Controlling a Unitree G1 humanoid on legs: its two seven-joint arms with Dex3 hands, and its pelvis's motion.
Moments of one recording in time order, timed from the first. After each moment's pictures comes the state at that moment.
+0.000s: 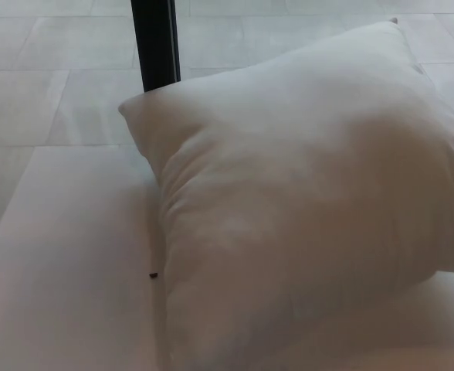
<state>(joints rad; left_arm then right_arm) 0.28 0.60 0.61 0.96 -0.17 0.11 -0.14 0.24 -0.70 -0.57 1.12 0.08 -0.10 0.03</state>
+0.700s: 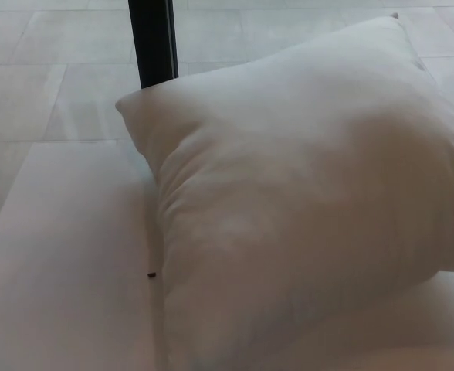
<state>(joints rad) -0.19 0.69 0.76 0.58 -0.38 0.28 -0.21 -0.26 -0.92 -0.86 0.88 0.31 0.03 0.12</state>
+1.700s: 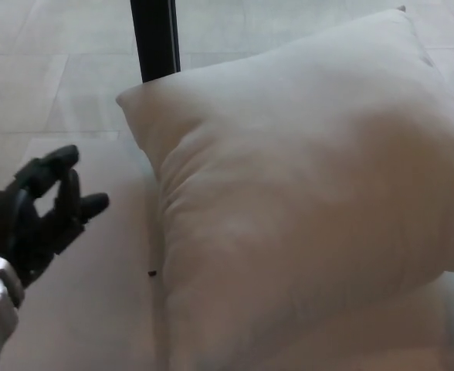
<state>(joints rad) -0.27 0.34 0.13 -0.04 -0.37 0.54 -0.11 -0.51 -0.67 -0.32 0.36 0.32 0.38 0.17</state>
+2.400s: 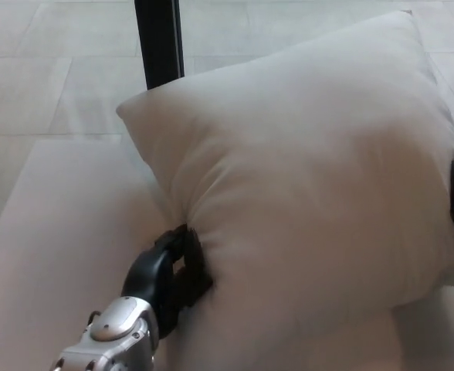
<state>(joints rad) -0.24 0.01 -0.08 0.00 -0.29 0.71 0.07 -0.51 -0.51 0.02 0.27 0.18 0.55 0.12</state>
